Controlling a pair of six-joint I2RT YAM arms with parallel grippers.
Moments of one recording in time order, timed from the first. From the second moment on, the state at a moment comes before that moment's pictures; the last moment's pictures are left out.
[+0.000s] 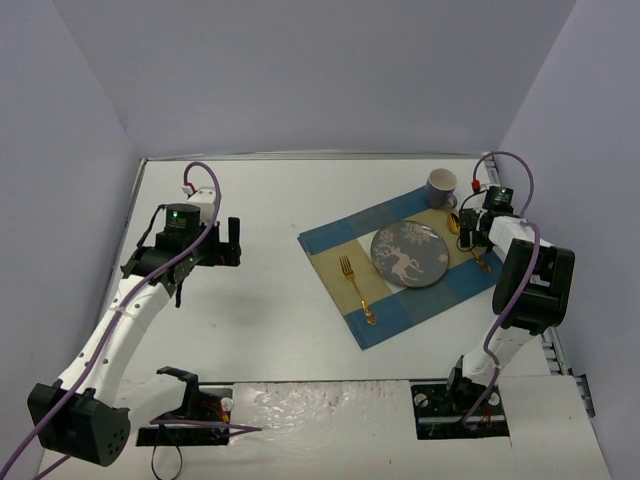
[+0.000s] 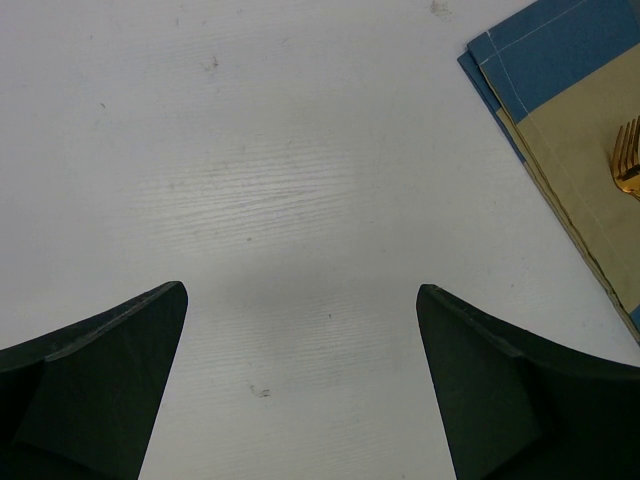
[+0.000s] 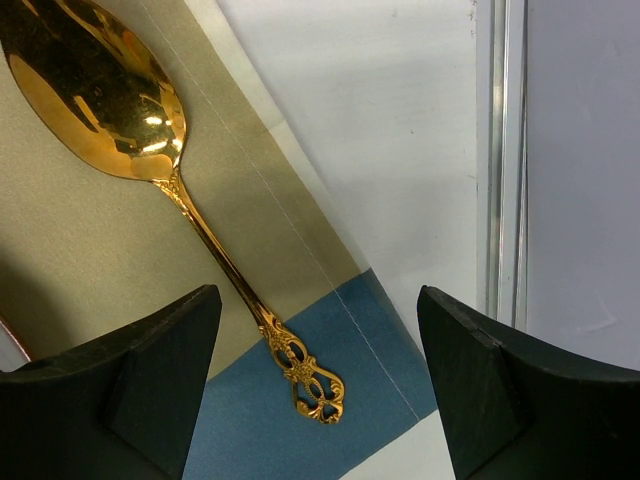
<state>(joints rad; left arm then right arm) -0.26 1.07 1.02 -0.66 -0.01 -0.14 -0.26 1.79 1.10 -0.23 0.14 -0.27</state>
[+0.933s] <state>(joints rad) -0.25 1.07 1.02 -0.66 -0.01 -0.14 -0.27 1.85 1.10 -0.21 0.16 -0.27</state>
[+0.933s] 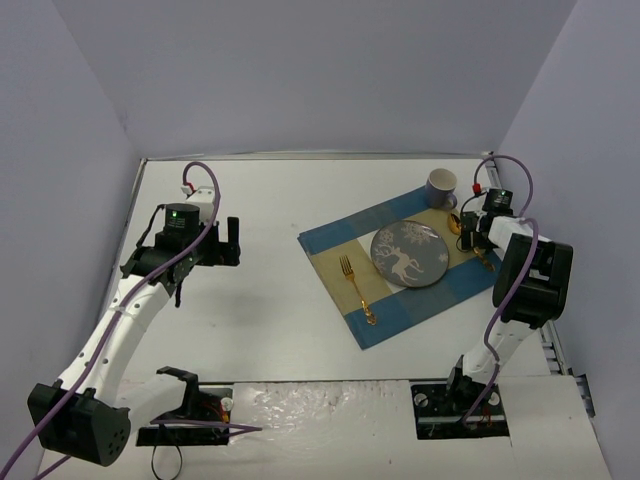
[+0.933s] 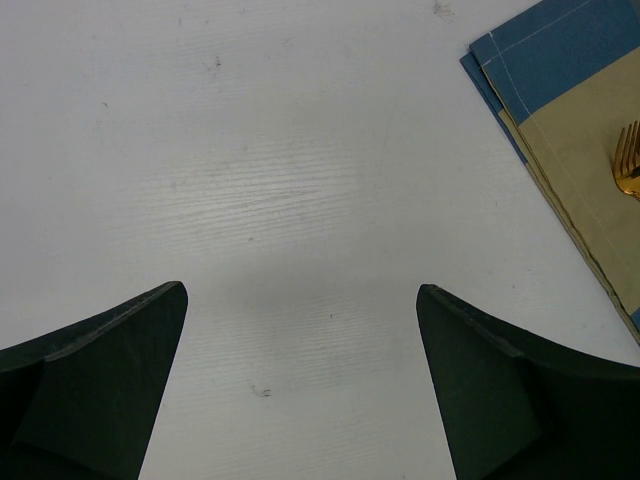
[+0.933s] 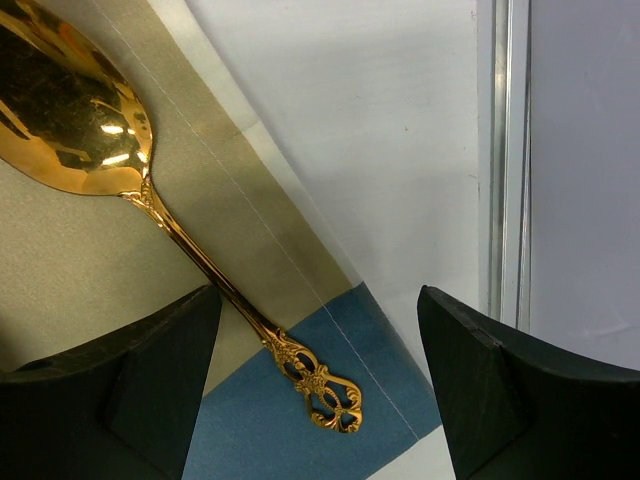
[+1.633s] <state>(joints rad) -0.24 1.07 1.02 -0.66 0.00 -0.14 -0.16 1.52 1.12 -0.32 0.12 -0.08</state>
